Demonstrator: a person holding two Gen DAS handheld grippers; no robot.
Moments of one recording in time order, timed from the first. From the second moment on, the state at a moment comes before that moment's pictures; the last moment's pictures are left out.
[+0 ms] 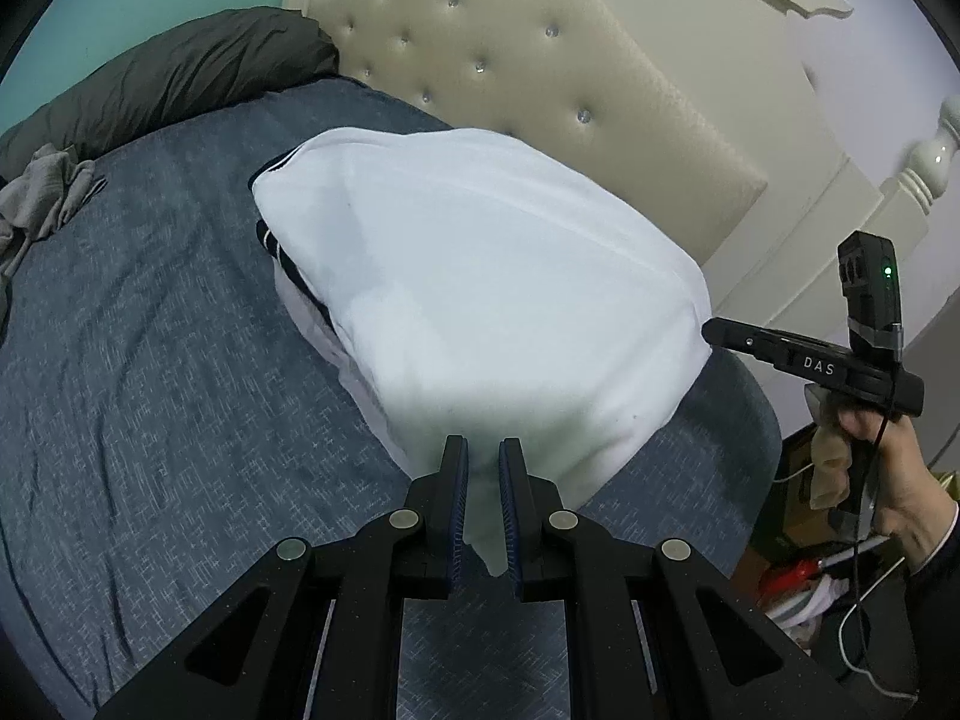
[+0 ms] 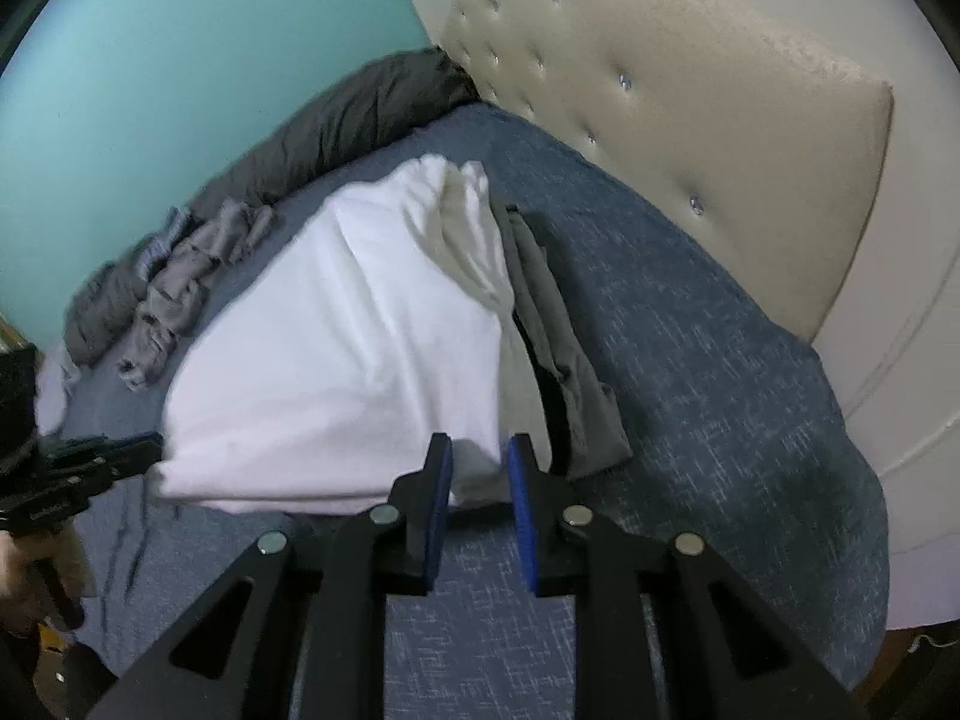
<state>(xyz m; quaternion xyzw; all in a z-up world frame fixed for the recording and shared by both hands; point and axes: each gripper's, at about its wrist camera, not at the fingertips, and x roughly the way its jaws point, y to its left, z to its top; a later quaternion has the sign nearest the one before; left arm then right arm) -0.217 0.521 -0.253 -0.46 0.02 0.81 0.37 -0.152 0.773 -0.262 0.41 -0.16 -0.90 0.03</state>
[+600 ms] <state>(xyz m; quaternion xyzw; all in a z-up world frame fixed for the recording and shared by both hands) -0.262 0.509 -0.251 -0.43 -0.01 0.83 0.36 -0.306 0.769 -0.216 0.45 -0.15 -0.88 0.06</state>
